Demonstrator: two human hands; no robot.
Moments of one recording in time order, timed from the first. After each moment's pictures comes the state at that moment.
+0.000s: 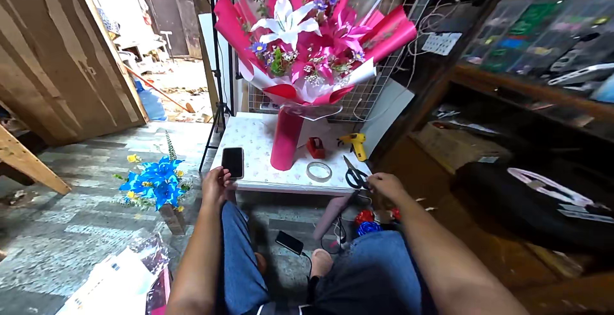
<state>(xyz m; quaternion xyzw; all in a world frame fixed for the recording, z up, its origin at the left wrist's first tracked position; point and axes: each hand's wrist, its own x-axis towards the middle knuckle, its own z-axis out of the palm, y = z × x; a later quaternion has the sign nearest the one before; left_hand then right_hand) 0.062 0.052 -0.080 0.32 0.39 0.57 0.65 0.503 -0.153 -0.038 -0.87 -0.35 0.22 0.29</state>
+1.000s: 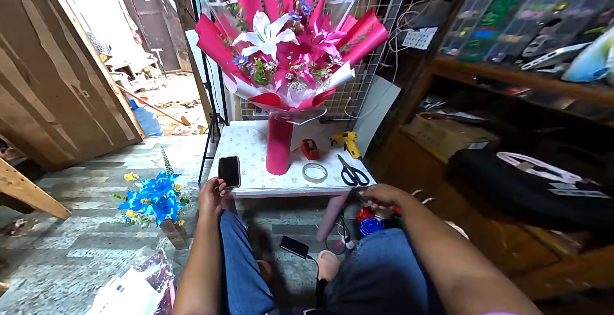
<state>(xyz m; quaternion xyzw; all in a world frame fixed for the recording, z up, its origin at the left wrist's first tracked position) 0.059 0.053 -0.075 0.31 0.39 0.57 0.65 0.515 -0.165 -0.059 -0.87 -0.31 0.37 0.14</state>
